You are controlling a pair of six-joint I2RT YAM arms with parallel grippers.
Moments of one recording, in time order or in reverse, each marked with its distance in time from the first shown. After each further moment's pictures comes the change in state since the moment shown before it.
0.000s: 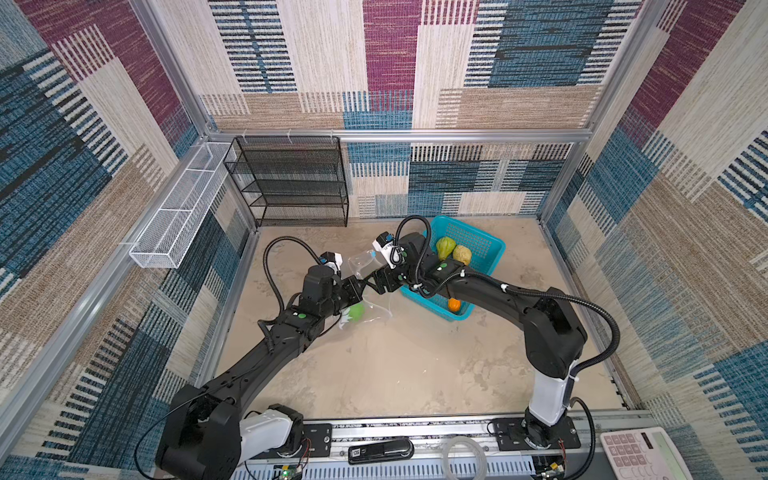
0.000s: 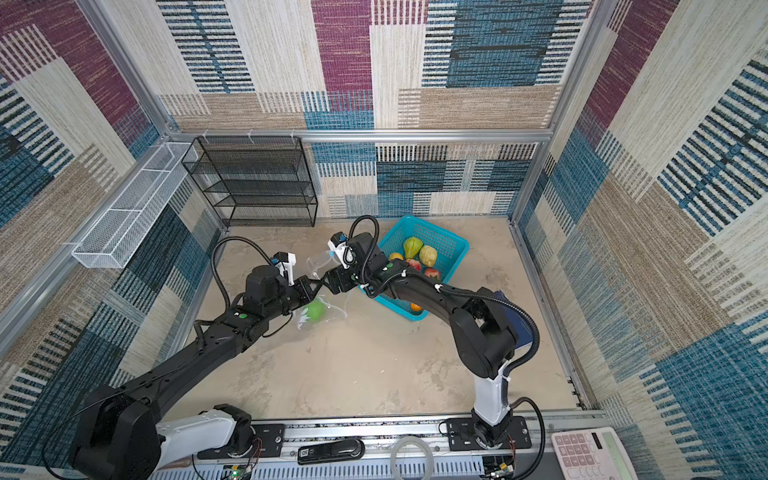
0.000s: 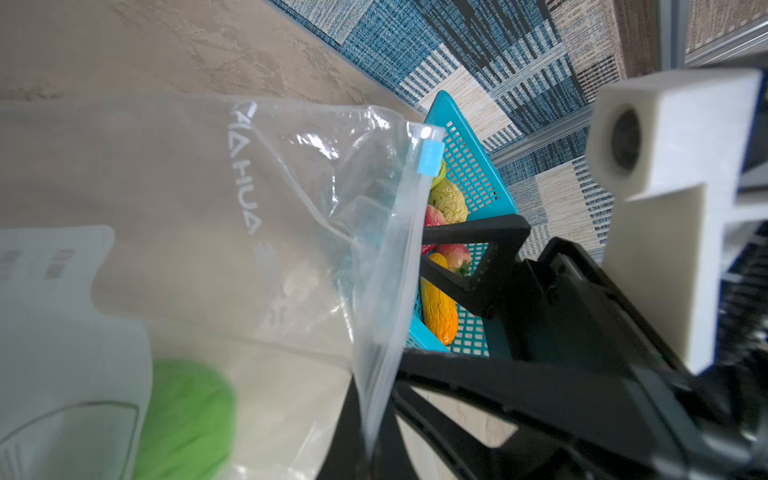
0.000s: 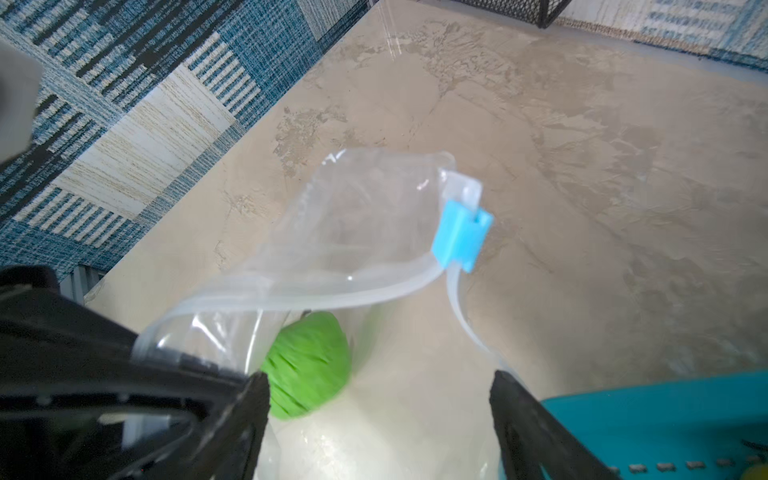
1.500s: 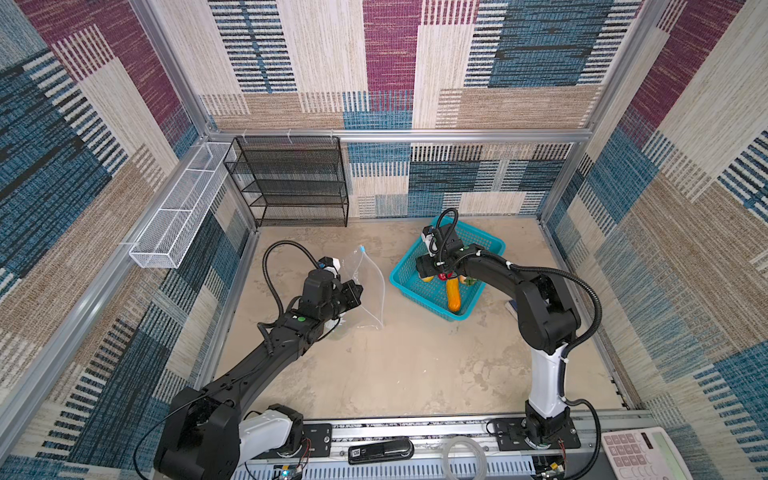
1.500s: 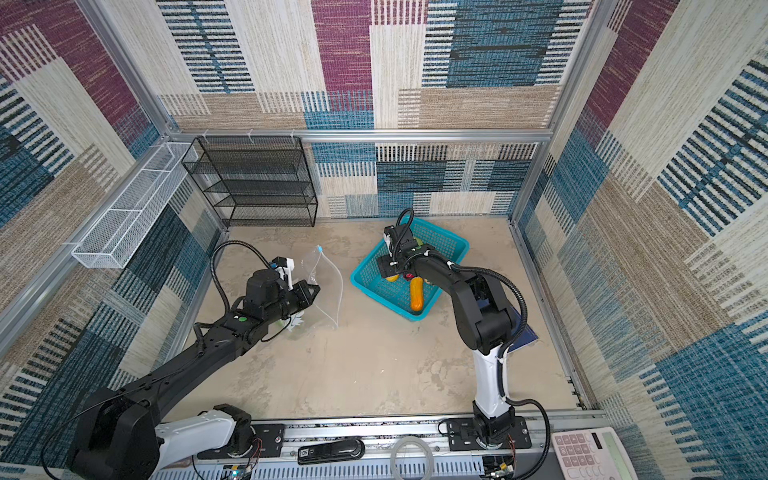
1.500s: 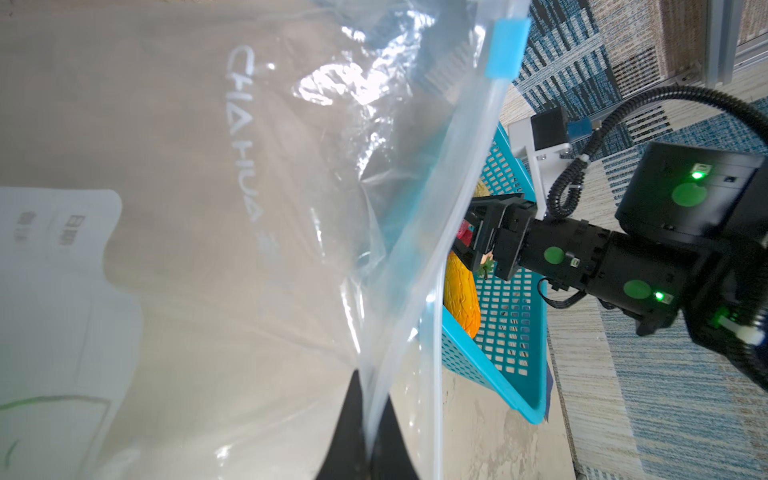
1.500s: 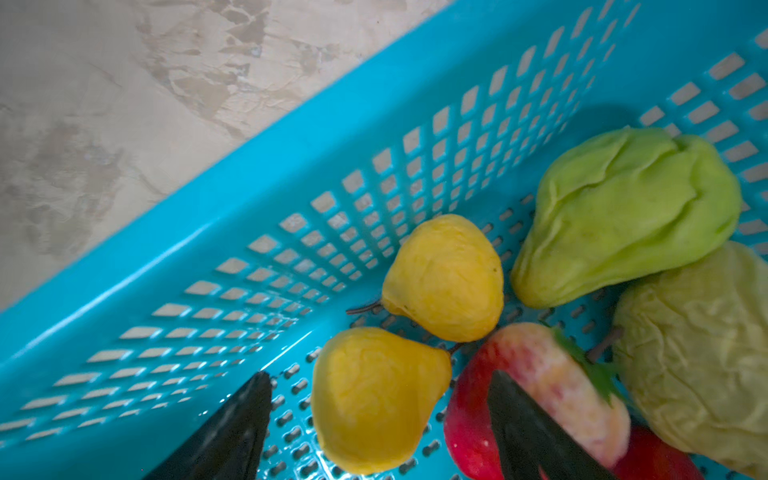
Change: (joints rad) left arm 0.003 -0.010 -0.032 -0.027 -0.035 0.000; right arm -0.288 0.158 0.049 -0.175 0.283 -0.101
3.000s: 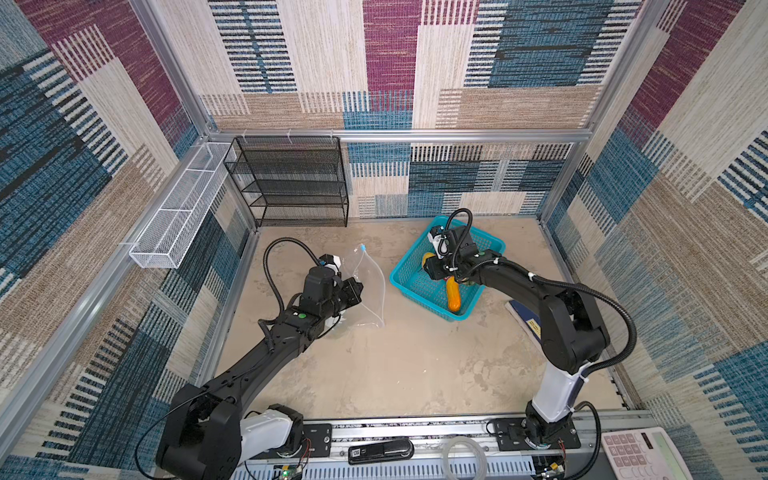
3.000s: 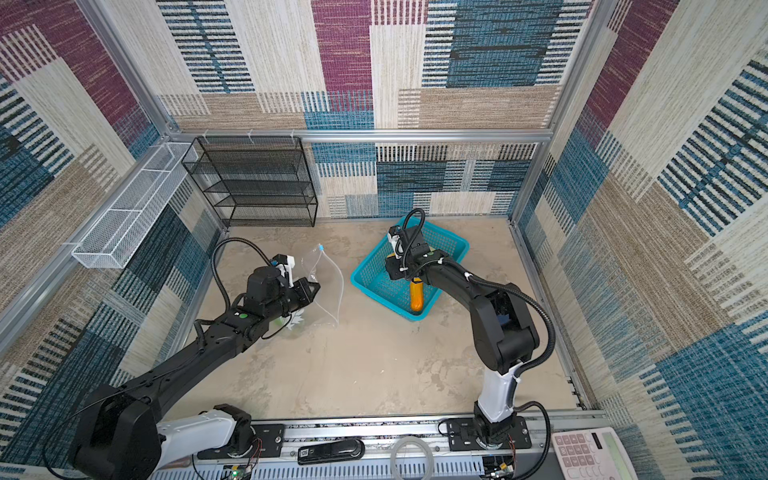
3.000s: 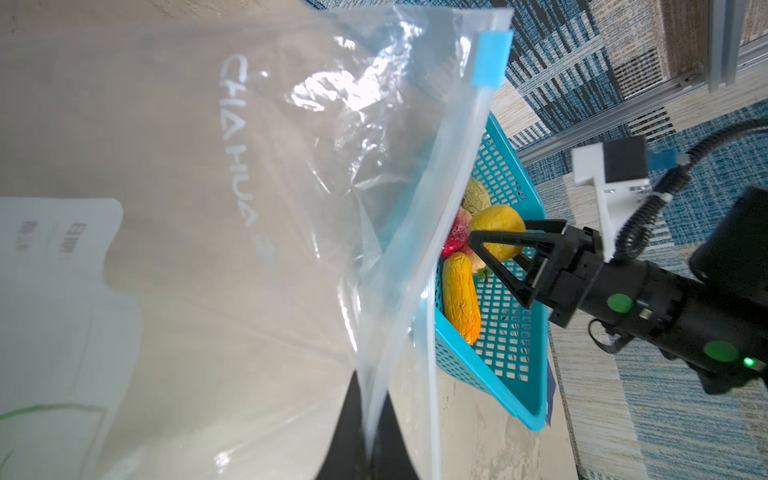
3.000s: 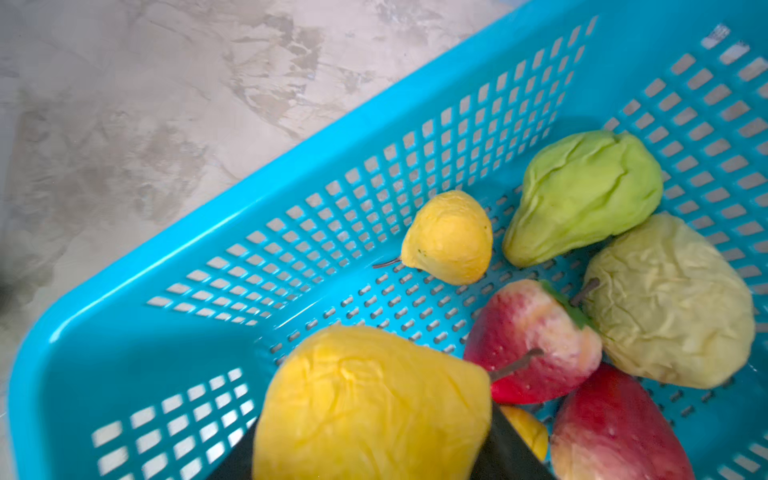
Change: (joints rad) left arm 0.000 0.019 0.032 -0.016 -0.003 0.015; right arm -0.007 -0.223 -0.179 0.046 -0.094 -0.014
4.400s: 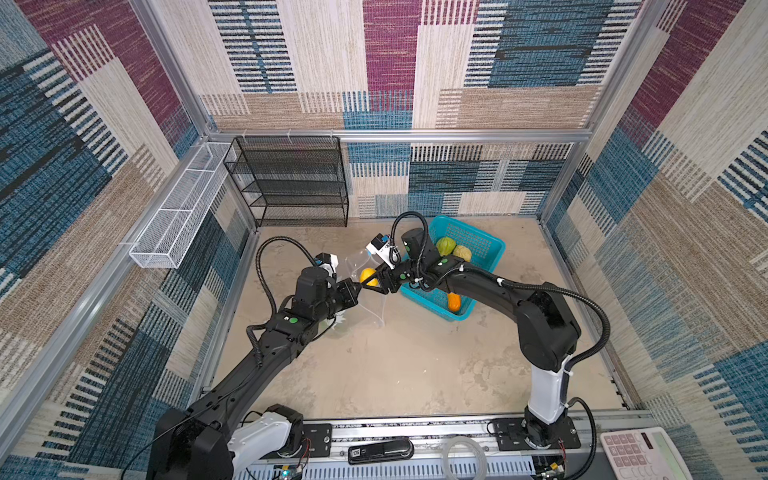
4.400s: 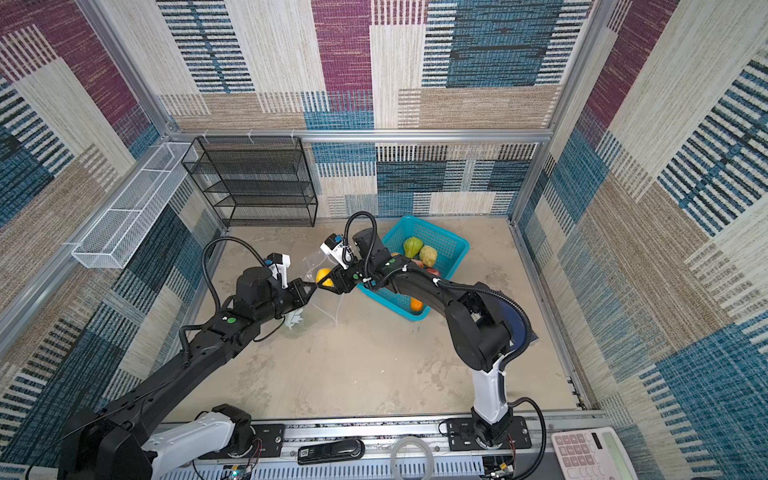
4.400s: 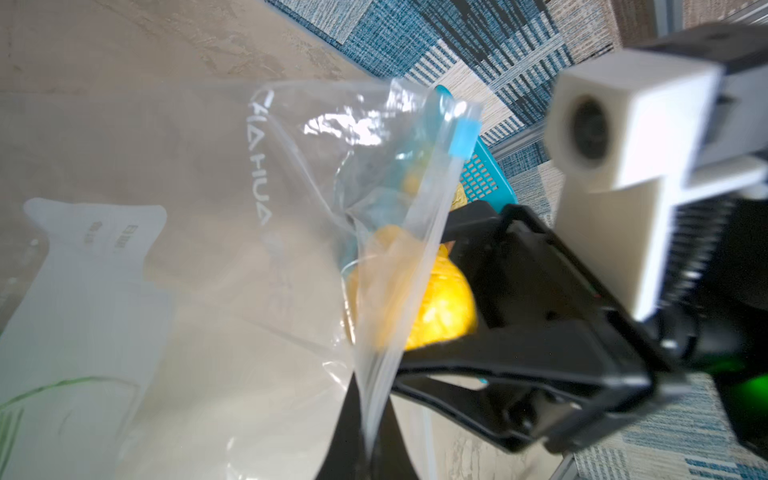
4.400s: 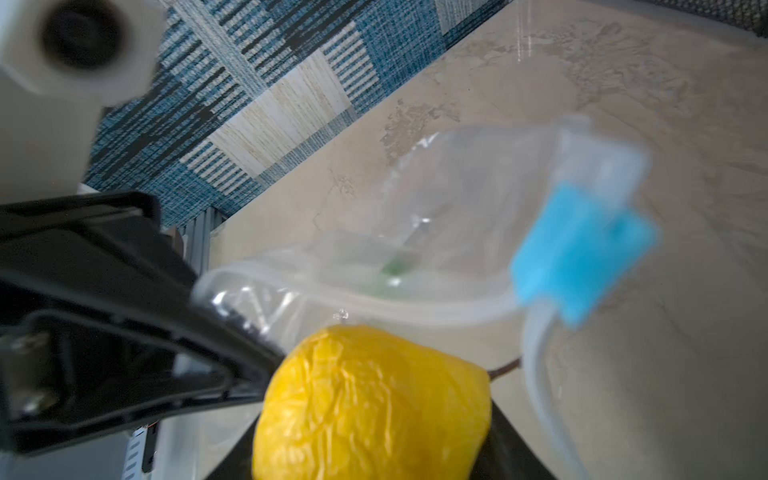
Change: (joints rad) left arm 0.002 -0.106 0.019 -0.087 0.043 0.029; right arm 0.248 0.134 0.162 0.169 -0.547 0.005
